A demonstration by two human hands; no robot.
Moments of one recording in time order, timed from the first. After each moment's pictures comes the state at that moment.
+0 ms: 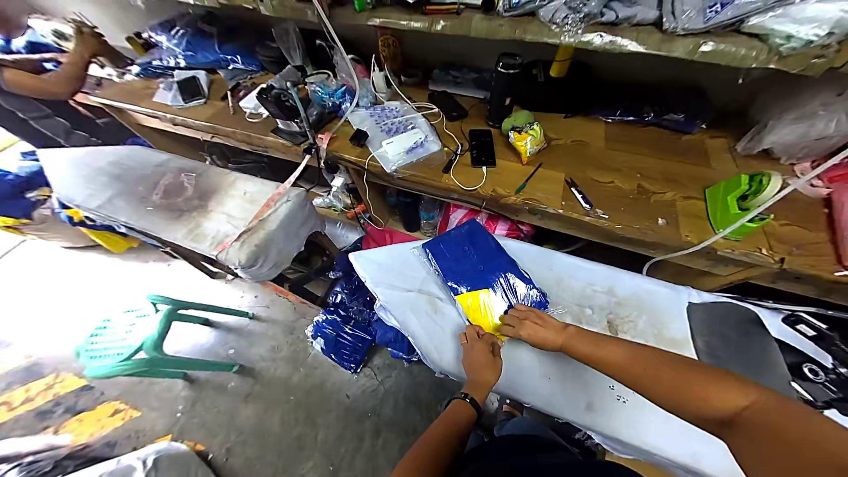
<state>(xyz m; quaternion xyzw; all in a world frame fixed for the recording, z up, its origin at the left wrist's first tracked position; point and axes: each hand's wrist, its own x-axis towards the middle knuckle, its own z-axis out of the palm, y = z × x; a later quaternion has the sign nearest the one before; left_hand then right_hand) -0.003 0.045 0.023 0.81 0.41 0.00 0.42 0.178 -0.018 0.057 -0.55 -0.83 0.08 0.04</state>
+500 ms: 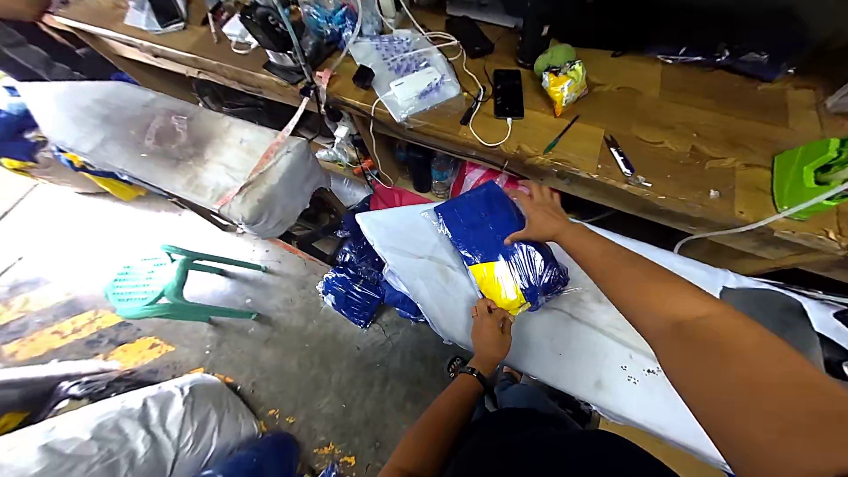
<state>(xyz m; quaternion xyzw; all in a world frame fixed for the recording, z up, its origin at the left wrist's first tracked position) -0.011 0.045 0.009 0.79 0.39 0.08 0.47 0.263 0.114 0.095 -0.80 -0.57 0.15 0.12</state>
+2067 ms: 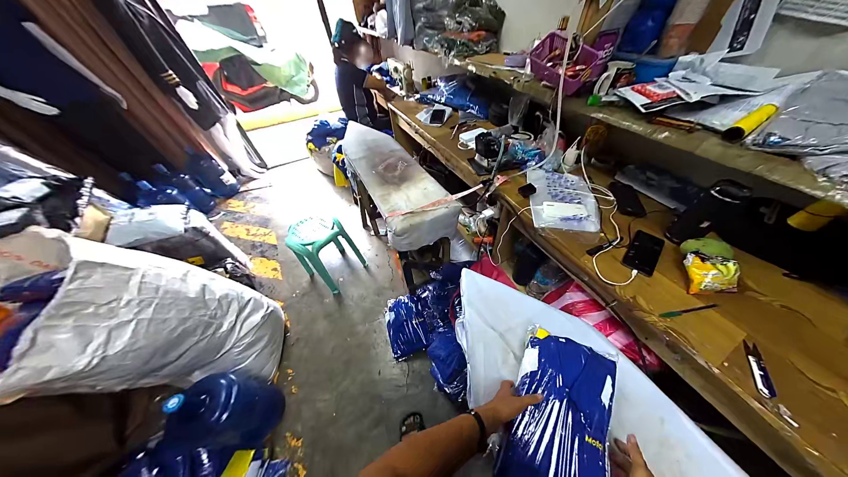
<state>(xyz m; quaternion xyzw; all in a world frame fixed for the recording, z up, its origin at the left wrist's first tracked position) -0.025 0.095 0.025 0.44 0.52 0.06 0.73 0.195 -0.054 0.017 -0.77 -0.11 0.44 0.44</state>
